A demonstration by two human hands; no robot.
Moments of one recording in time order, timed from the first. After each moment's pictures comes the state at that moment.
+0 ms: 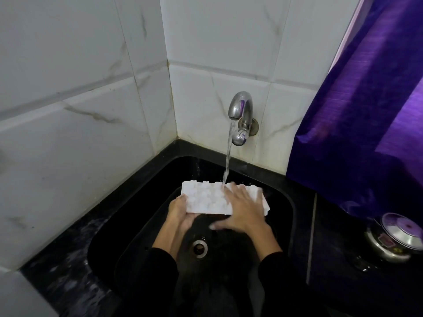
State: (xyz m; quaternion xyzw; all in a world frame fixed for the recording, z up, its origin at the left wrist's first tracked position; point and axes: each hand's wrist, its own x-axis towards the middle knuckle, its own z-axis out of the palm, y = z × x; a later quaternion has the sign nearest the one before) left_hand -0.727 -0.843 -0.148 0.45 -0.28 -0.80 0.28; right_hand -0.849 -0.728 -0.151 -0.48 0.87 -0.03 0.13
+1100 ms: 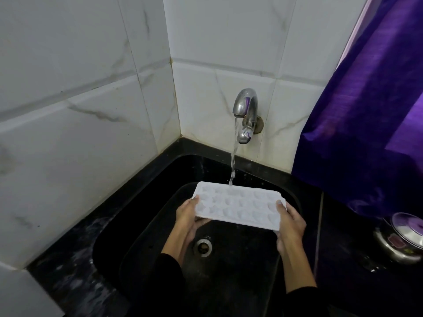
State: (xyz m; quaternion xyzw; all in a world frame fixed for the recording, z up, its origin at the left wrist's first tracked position) left_hand -0.723 -0.832 -0.167 0.49 -0.36 -0.75 0.24; right_hand -0.863 -0.670 -0.170 0.08 0.62 -0.76 0.20
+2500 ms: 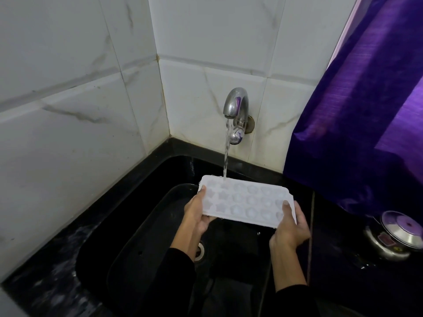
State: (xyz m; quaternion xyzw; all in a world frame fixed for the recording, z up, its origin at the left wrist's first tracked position) left_hand -0.766 -0.828 -0.163 0.44 -0.27 -0.83 0.21; right_hand -0.866 -0.678 -0.169 0.19 0.51 -0.84 0.05
